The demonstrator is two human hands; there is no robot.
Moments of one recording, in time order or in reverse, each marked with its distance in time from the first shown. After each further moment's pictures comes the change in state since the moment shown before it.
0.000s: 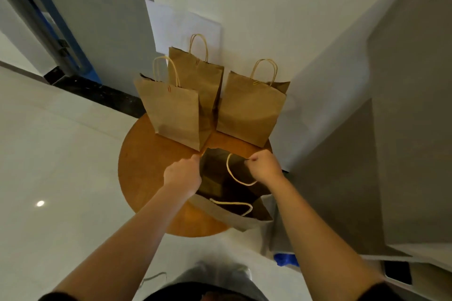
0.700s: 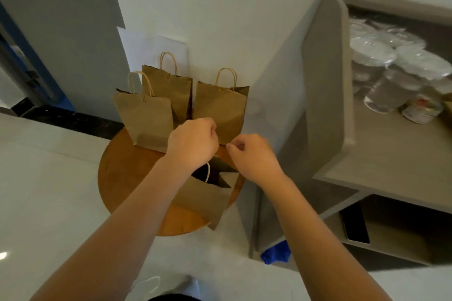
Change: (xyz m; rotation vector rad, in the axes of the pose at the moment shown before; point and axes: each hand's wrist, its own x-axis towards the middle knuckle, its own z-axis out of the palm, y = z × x) left_hand -0.096 0.087 -0.090 -0.217 0.332 0.293; right_hand -0.153 -0.018 -0.062 0.115 0.234 -0.224
